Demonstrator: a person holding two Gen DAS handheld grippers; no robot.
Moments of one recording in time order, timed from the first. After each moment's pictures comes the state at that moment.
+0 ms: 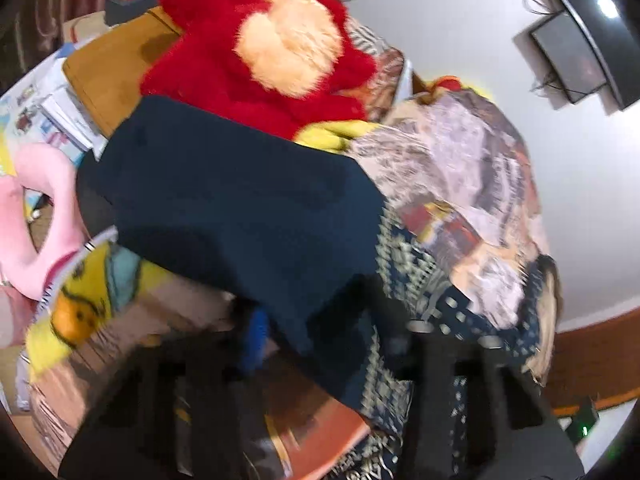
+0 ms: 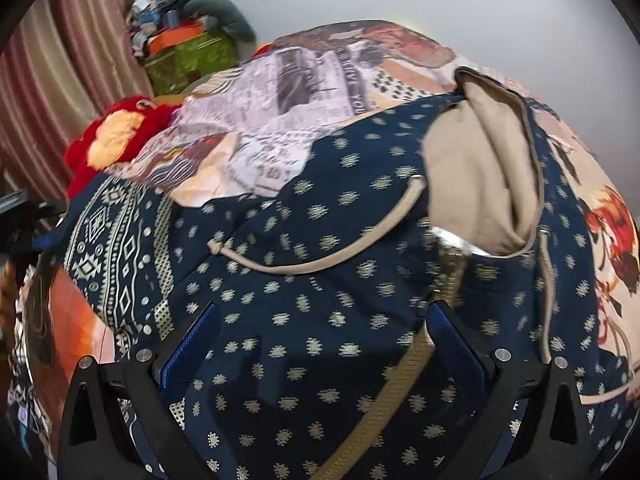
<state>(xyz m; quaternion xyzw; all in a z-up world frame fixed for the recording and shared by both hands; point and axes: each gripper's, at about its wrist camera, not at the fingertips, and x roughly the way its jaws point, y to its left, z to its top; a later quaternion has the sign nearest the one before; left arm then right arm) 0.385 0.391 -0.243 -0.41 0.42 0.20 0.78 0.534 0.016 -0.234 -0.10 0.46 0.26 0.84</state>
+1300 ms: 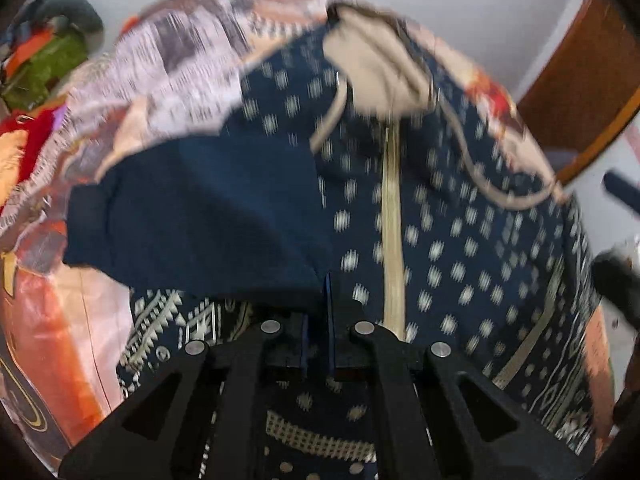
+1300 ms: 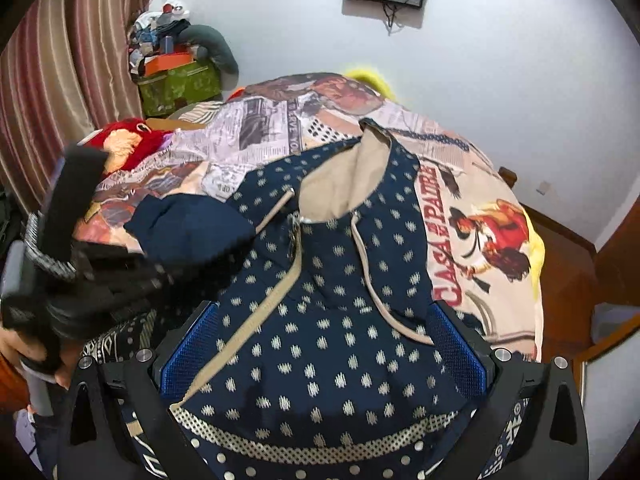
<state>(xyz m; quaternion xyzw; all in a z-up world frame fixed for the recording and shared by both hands) 0.455 0.039 -0.224 -0.06 0.54 -0.05 0.84 0.464 -0.114 -0.145 -0.13 0.40 0.21 0.88</state>
